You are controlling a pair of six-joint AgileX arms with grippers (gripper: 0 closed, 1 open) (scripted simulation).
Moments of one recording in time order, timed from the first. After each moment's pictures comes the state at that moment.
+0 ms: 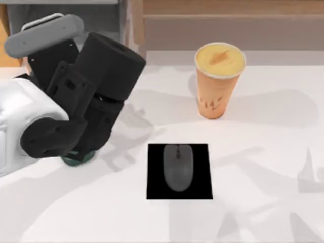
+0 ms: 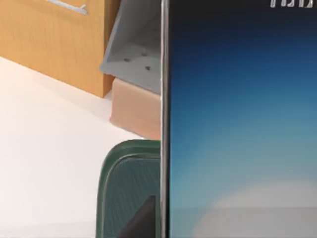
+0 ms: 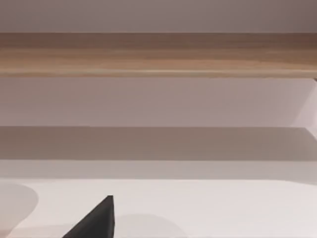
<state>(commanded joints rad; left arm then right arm) -0.79 1.34 0.95 -0.38 -0.98 -0.82 0.00 0.00 0.00 0.00 0.00 0.00</state>
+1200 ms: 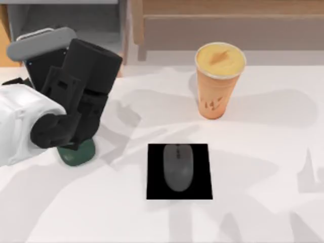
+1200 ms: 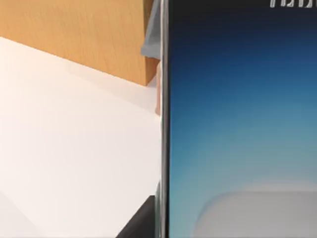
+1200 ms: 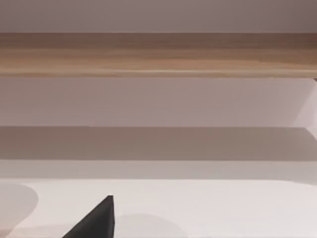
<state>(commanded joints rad) -0.62 1.46 0.86 -0.17 -0.90 -0.65 0.00 0.00 0.00 0.00 0.00 0.00</state>
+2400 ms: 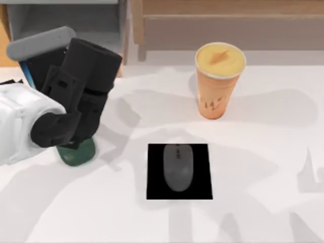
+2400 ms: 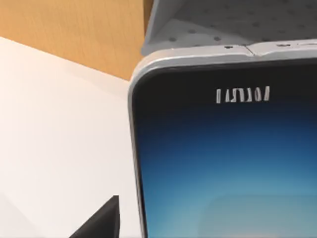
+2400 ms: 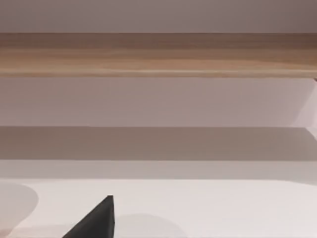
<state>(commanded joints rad) -0.62 1.46 0.86 -0.17 -0.90 -0.65 0.00 0.00 0.00 0.00 0.00 0.00</state>
